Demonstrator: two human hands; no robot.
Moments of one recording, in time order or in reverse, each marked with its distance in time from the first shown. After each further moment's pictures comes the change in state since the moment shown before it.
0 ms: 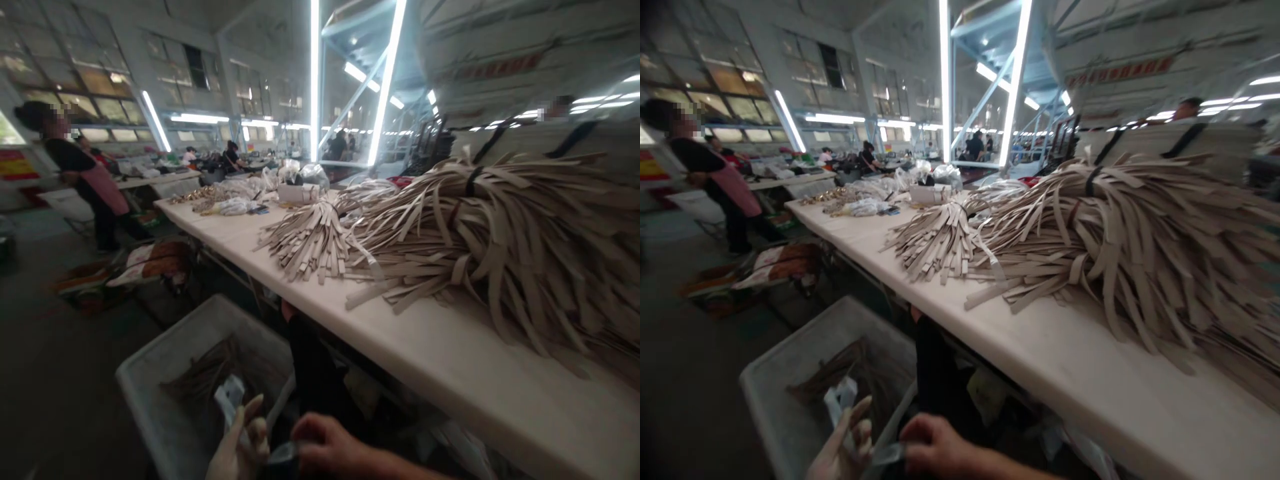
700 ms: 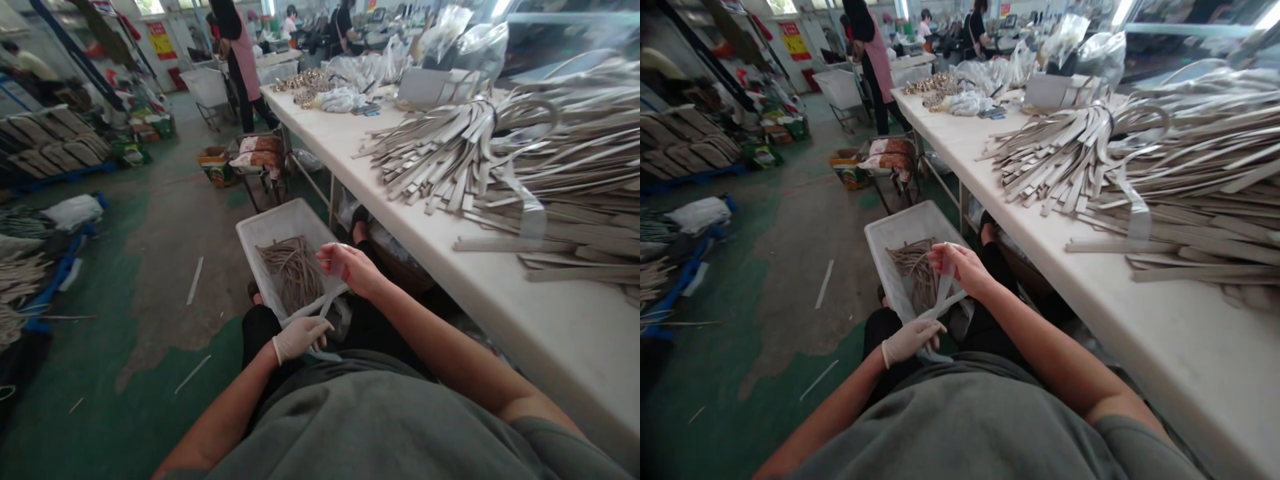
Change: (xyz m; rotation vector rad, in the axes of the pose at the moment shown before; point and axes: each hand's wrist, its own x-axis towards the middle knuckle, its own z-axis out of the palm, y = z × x) left_hand -0.029 -0.038 -0.061 0.789 -0.222 0.012; right_hand 0.111 -0.111 0.038 0.634 -0.087 0.018
